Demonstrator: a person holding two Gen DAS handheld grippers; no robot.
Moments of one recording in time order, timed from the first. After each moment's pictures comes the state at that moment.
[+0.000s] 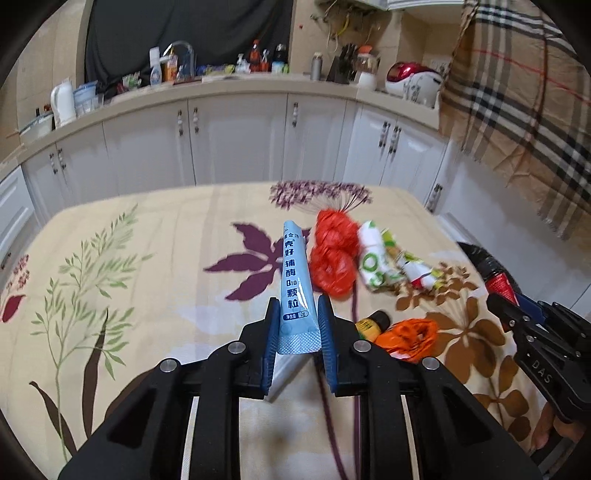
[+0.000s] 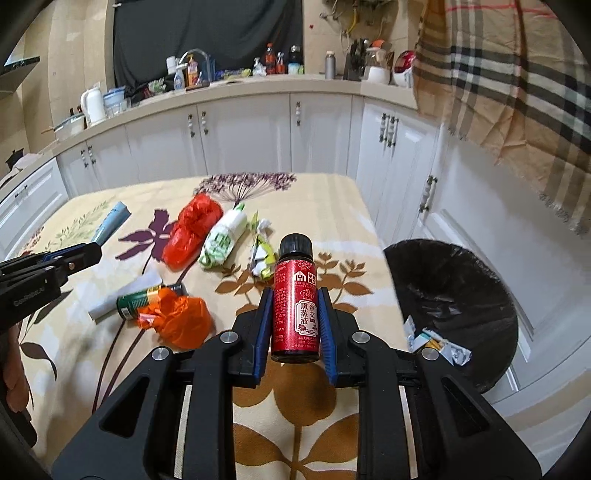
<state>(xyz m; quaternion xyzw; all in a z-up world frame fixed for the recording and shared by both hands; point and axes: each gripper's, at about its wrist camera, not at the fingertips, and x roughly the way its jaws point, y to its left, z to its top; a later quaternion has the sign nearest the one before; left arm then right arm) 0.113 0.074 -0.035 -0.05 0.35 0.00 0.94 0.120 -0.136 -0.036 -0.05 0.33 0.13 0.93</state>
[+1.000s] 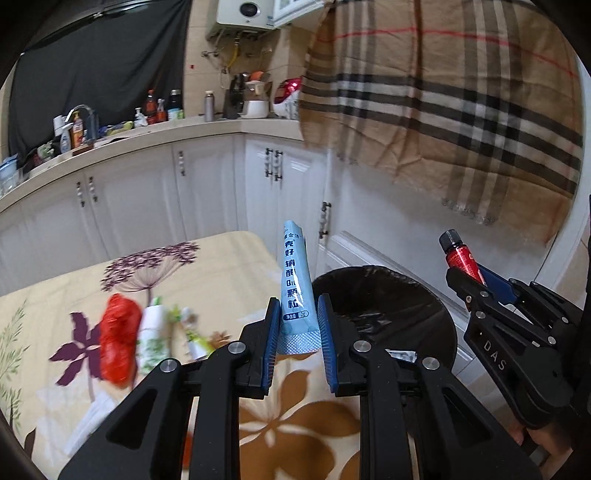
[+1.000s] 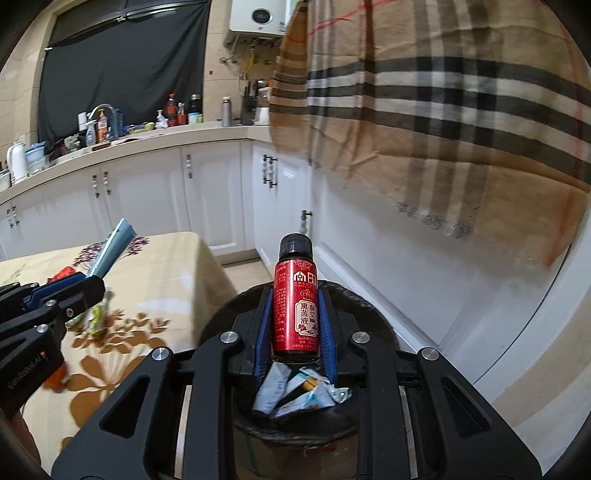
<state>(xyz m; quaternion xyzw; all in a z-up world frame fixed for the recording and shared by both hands) 0.161 -0.111 -0.018 0.01 0.28 -0.15 0.95 0.143 -0.275 -0.018 -0.02 0.24 -0.04 0.97</state>
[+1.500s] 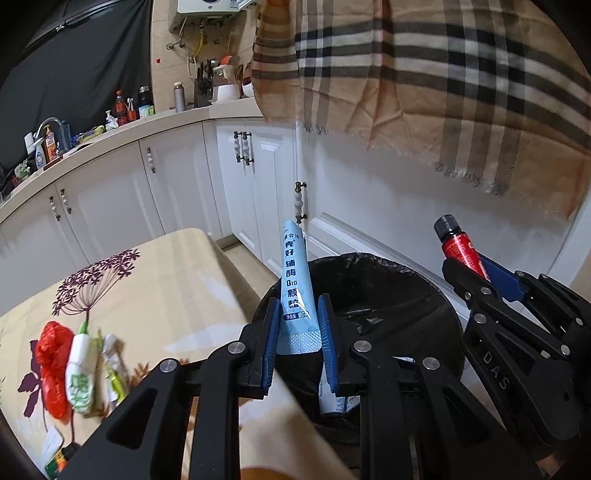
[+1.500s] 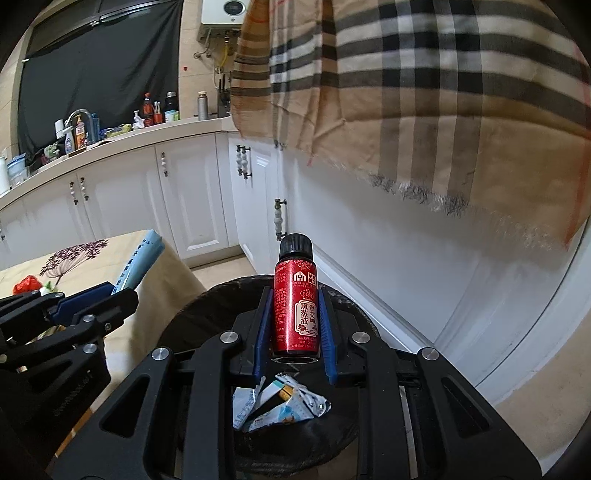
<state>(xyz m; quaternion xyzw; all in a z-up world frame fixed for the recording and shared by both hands) 0.210 -0.177 -0.048 0.06 0.31 -0.16 0.94 0.179 -0.317 -0.046 0.01 0.25 -0.07 0.97</state>
